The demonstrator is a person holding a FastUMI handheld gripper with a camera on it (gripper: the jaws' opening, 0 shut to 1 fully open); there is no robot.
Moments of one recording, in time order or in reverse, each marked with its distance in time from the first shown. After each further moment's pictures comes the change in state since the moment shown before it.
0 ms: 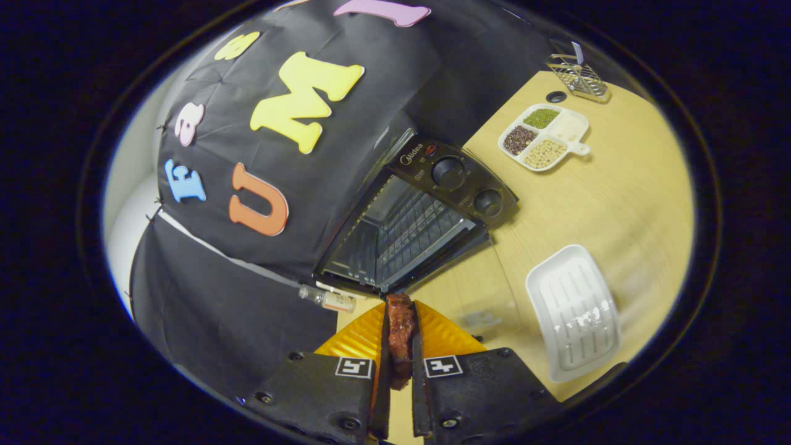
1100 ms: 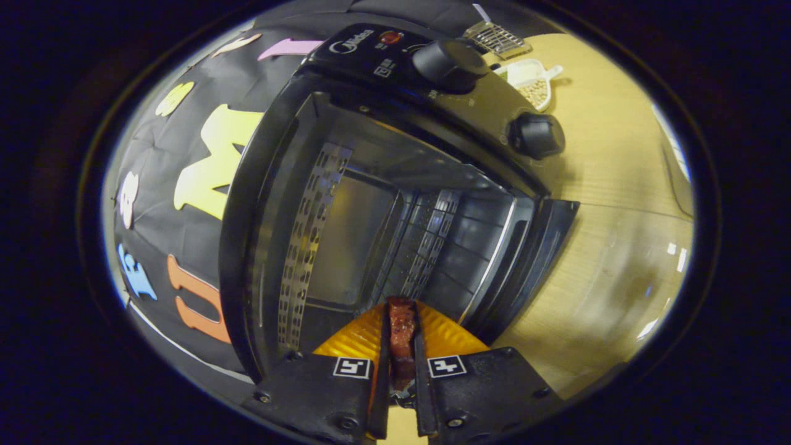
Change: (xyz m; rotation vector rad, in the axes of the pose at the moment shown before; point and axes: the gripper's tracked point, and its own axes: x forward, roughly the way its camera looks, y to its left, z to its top) arm 0.200 0.005 0.046 0.268 -0.428 -0.138
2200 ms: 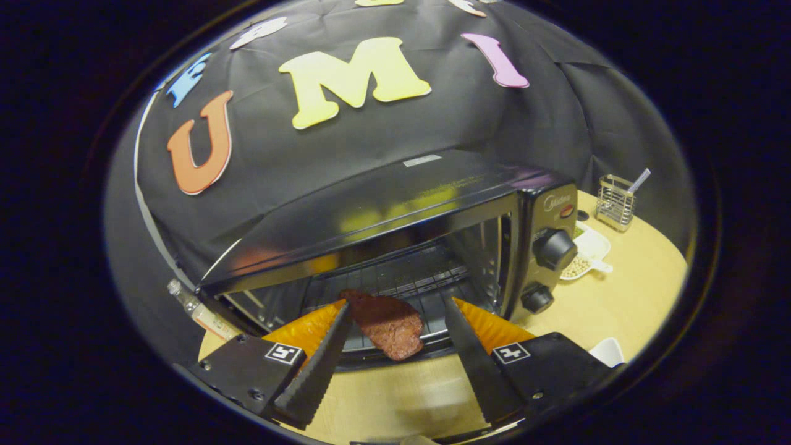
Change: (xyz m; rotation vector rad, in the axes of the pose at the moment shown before) arm -0.077 0.010 0.024 -0.887 0.024 -0.125
